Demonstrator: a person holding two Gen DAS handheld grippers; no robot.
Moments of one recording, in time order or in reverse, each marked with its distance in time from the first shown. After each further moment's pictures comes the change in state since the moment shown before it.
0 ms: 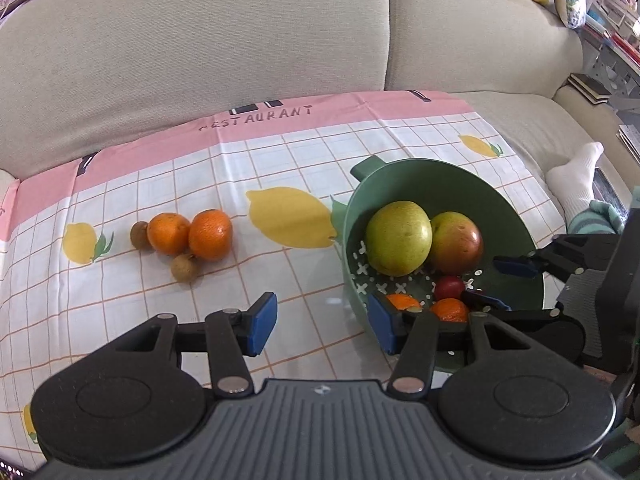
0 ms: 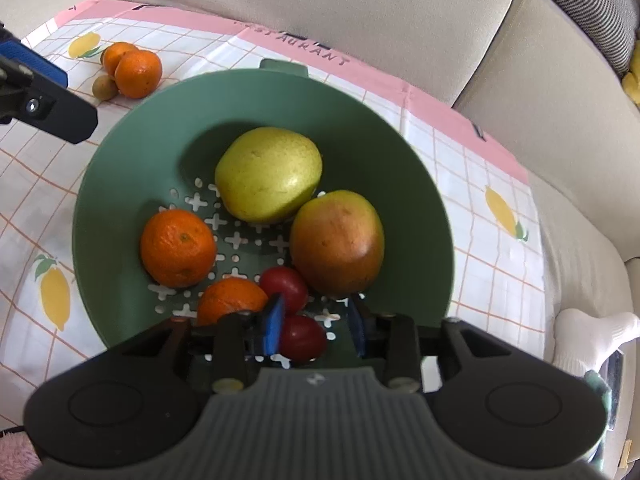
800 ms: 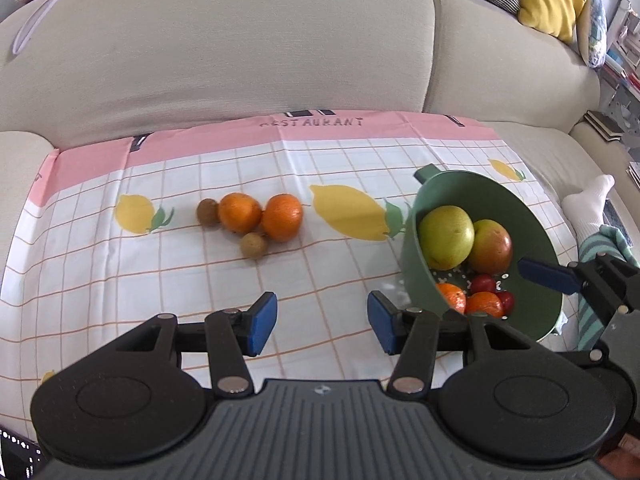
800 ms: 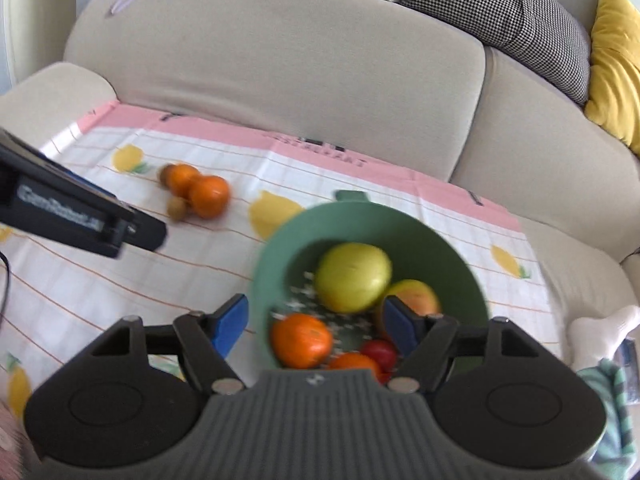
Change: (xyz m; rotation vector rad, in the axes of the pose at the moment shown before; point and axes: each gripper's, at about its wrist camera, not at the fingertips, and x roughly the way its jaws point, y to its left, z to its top) left arm -0.032 0.058 -0.031 -0.093 -0.065 0.016; right arm -0.081 0.077 0.019 0.172 -0.238 0.018
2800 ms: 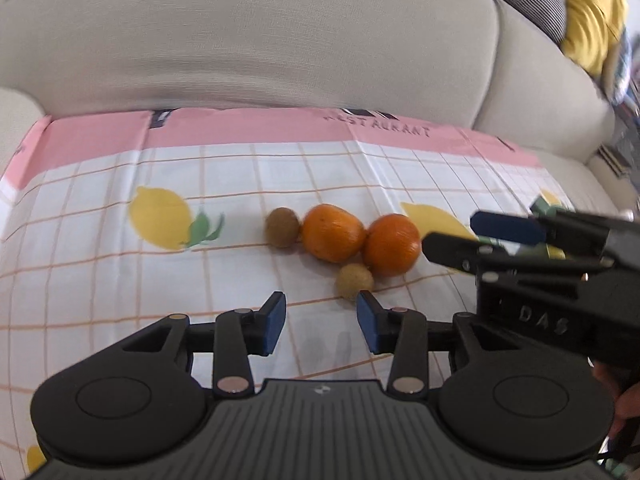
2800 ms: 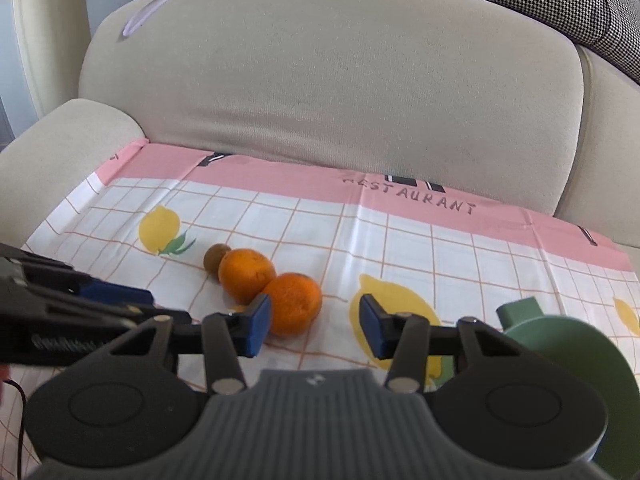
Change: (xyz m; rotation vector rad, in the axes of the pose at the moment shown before) left arm 0.082 0.101 0.017 -0.063 -0.011 -0.087; right arm 0.112 0.044 0.076 0.063 -0.034 0.177
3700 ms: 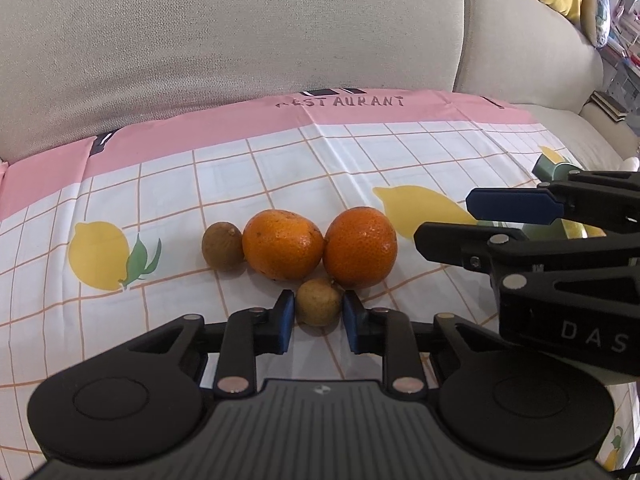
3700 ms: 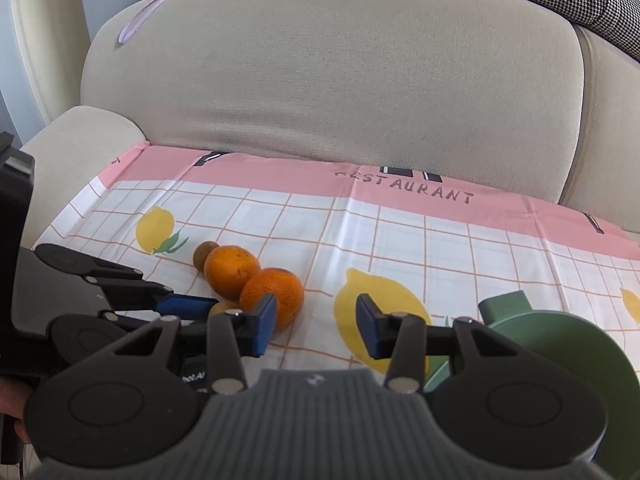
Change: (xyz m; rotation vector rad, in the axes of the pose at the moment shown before) left arm 0.042 -0.029 0.008 0.139 0.033 0.017; right arm 0.002 -0.023 -0.002 0.022 0.016 0.030
